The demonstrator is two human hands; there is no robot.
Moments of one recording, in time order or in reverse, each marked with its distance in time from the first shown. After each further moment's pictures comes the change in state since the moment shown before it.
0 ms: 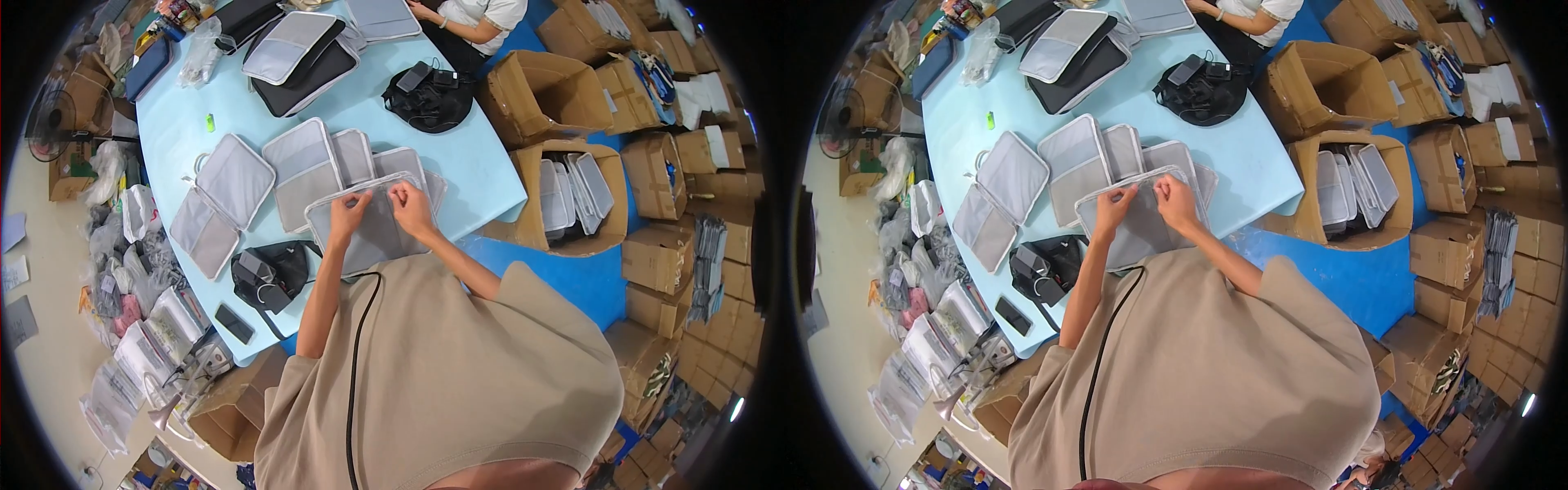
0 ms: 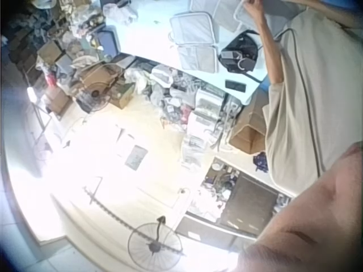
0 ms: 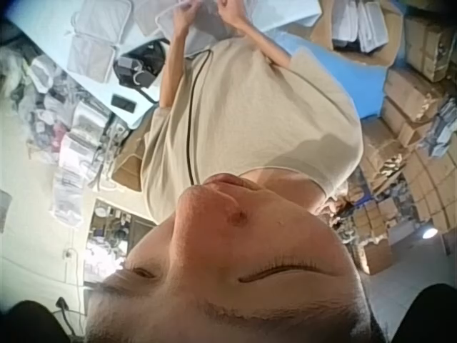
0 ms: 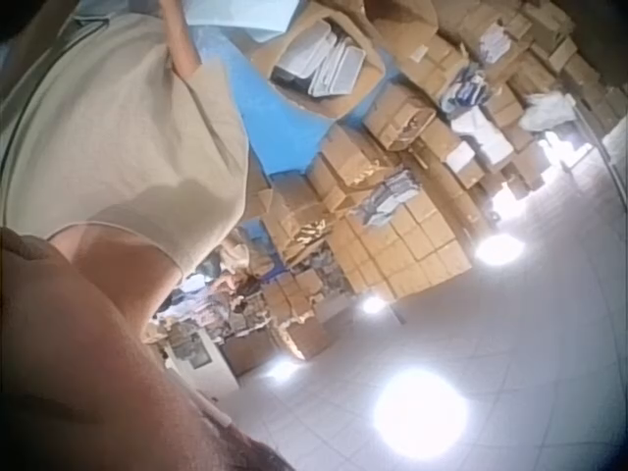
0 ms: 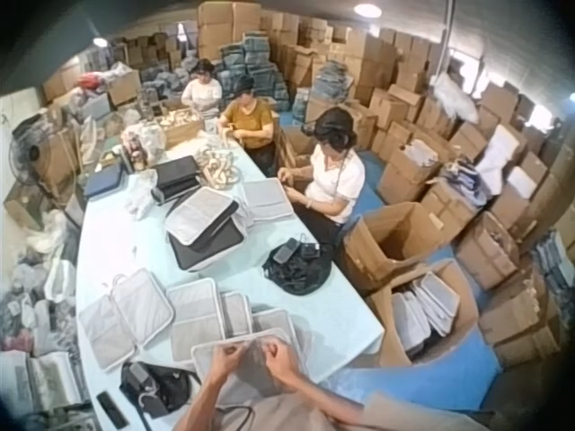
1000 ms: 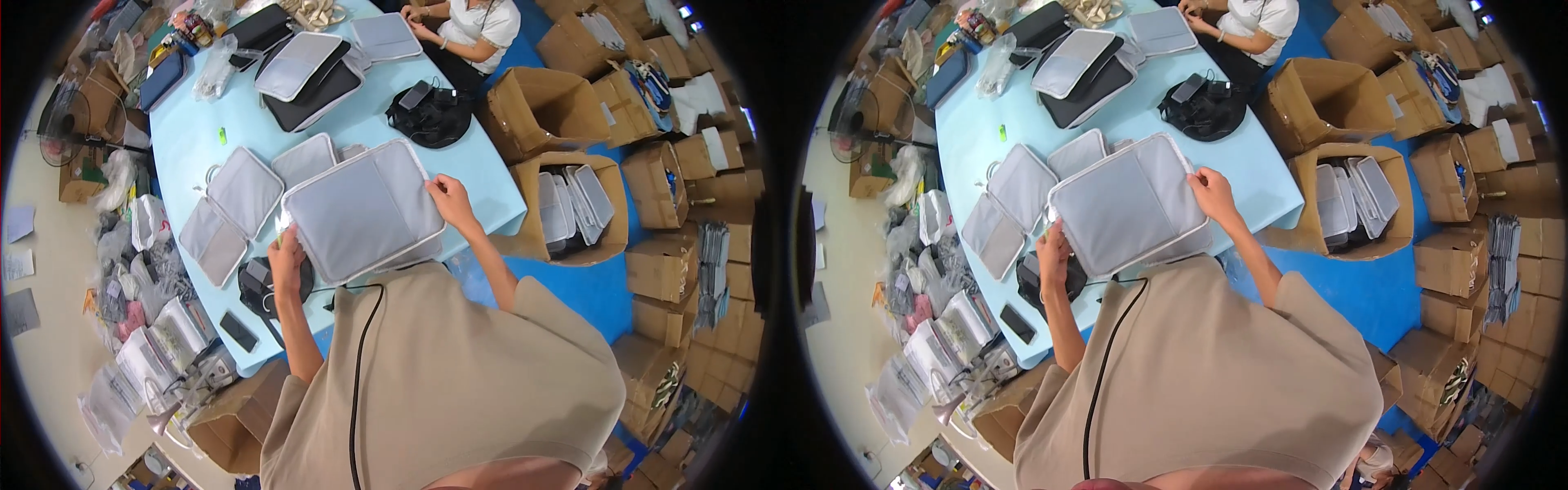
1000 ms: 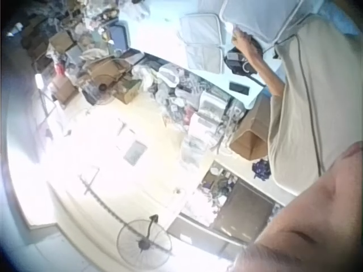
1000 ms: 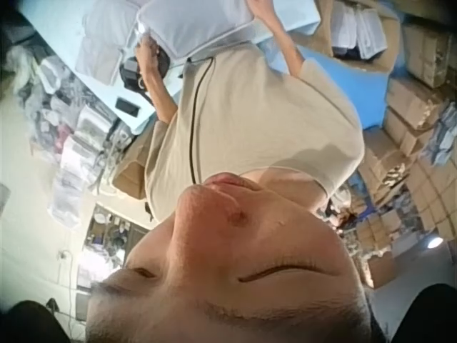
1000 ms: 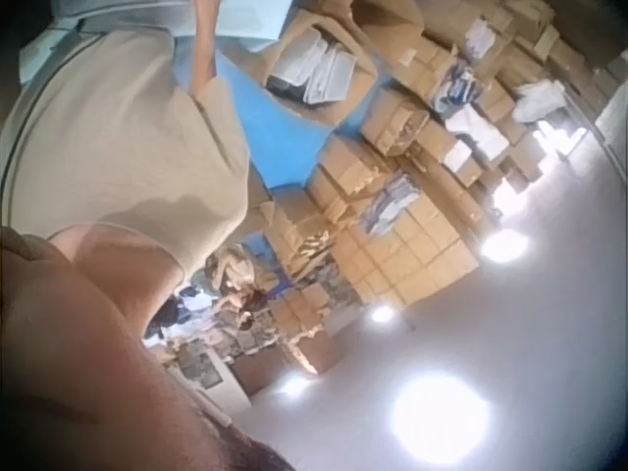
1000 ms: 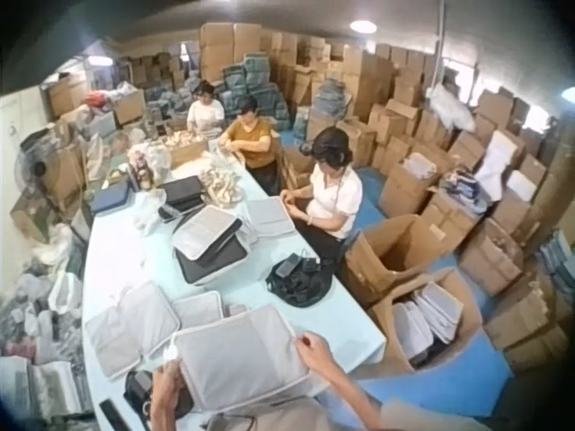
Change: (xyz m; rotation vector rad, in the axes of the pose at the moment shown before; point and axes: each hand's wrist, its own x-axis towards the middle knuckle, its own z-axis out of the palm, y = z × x) left_hand -0.085 0.043 -0.135 -0.596 0.212 -0.107; right_hand 0.026 -0.030 -0.100 -0.023 -0.050 0.083
